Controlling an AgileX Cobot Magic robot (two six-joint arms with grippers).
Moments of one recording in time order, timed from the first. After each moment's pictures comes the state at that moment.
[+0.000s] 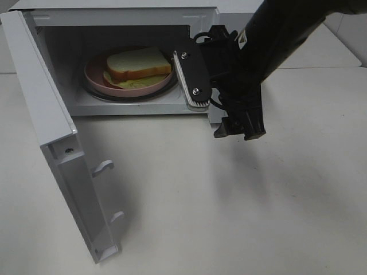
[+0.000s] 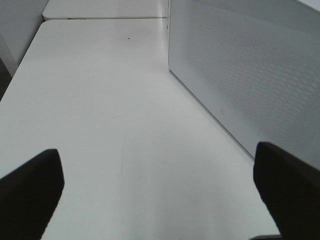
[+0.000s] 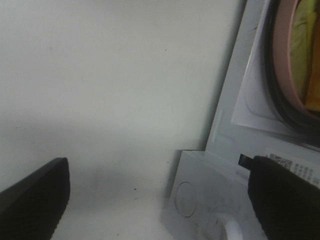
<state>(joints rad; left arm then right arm) 0.05 0.00 -0.50 -0.09 1.04 0.08 0.62 1.69 -1.19 -0.07 0.58 -1.22</state>
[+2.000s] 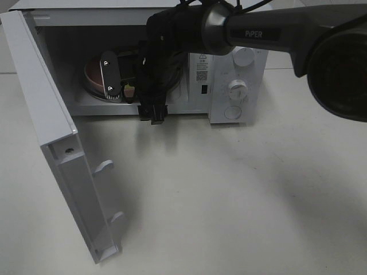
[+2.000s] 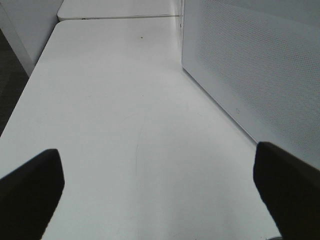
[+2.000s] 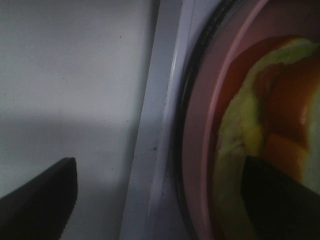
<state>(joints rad) 0.05 0.00 -0.50 -0.05 1.04 0.07 0.66 2.41 -1.99 -0.09 0.59 -1.12</state>
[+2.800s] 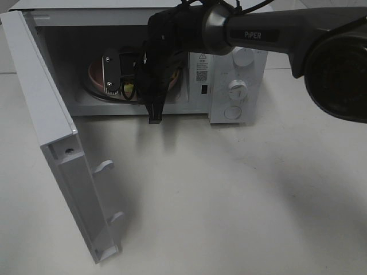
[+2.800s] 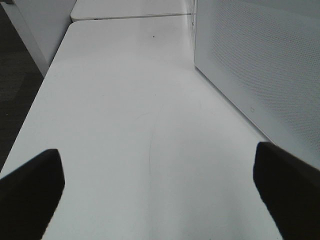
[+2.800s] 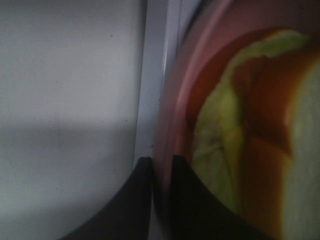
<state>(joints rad) 0.05 0.00 -0.50 0.00 1.04 0.07 0.65 2.42 -2.01 -0.08 0.61 -1.05</state>
